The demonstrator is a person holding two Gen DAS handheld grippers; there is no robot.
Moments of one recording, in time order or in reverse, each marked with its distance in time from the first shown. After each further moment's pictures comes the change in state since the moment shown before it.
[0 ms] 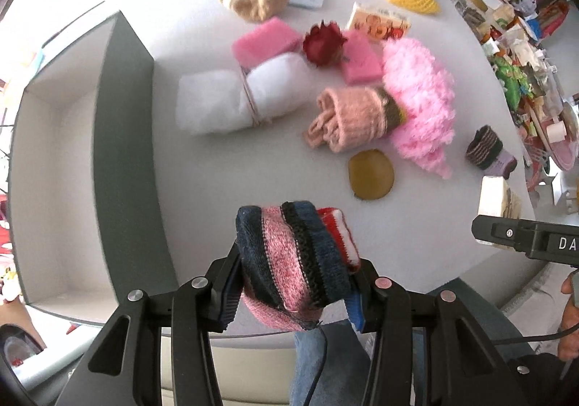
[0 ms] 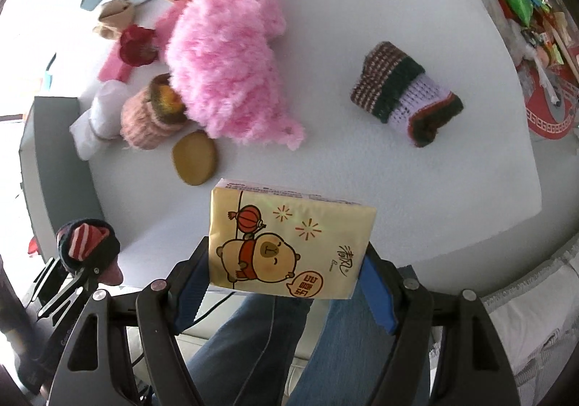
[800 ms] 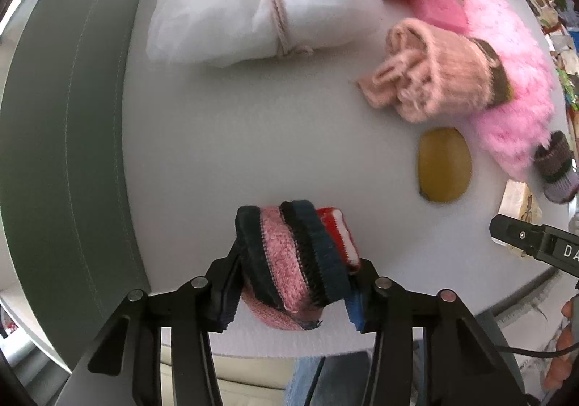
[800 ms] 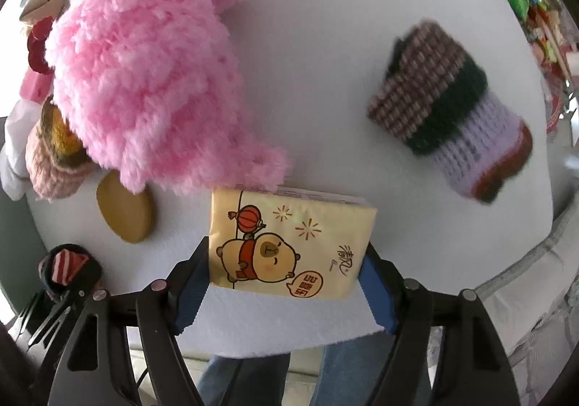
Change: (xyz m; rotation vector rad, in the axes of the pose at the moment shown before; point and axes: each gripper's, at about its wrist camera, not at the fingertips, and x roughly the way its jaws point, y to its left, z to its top) left arm 0.089 0.015 0.009 -0.118 0.207 0.033; right arm 0.061 -0.002 0.003 0.093 0.074 -0.124
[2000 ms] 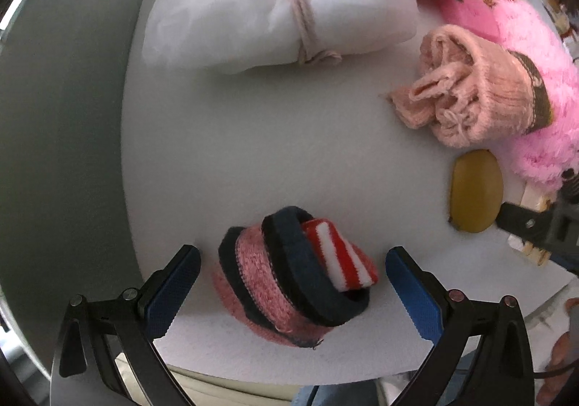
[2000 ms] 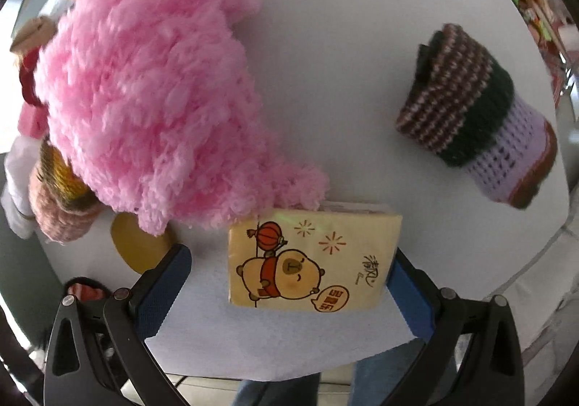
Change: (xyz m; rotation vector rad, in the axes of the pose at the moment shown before) left arm 0.019 -0.001 0.025 -0.051 -0.015 0.032; right arm 0.027 0.041 -0.017 0.080 -0.053 -0.032
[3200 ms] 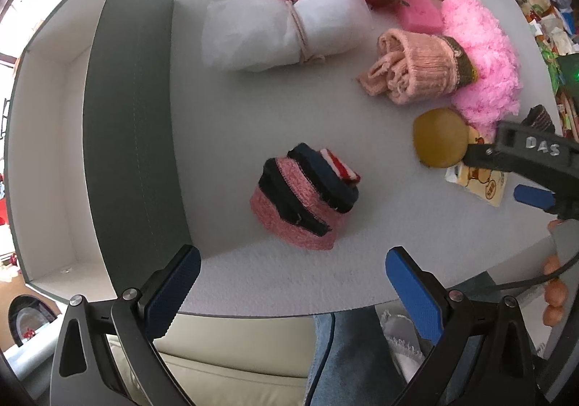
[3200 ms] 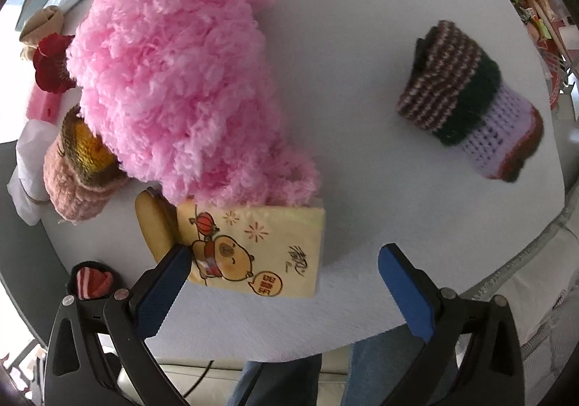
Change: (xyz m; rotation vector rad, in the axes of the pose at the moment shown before) left arm -0.063 0.005 -0.056 0.103 0.000 0.011; right arm -0.030 -0.039 -0.039 0.025 0.018 0.054
